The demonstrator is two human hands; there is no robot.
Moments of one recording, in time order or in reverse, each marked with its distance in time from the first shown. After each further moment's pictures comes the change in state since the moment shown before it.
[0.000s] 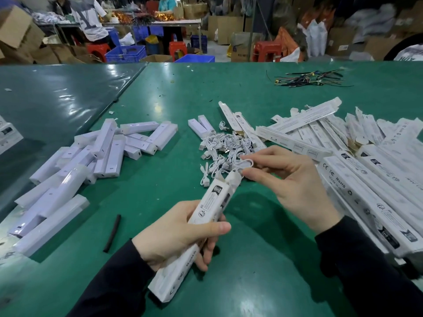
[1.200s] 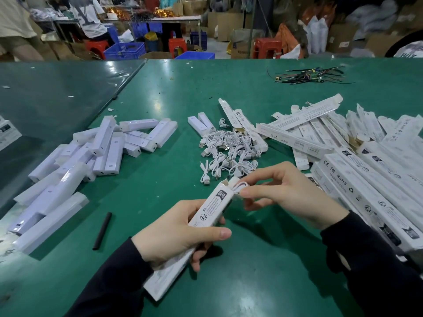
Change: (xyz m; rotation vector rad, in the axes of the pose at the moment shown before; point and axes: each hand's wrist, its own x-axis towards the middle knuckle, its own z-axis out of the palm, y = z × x) left_hand 0.001 -0.006 -0.003 0.110 -0.039 0.017; right_hand -0.004 -0.004 -0.004 0.206 -0.303 0.500
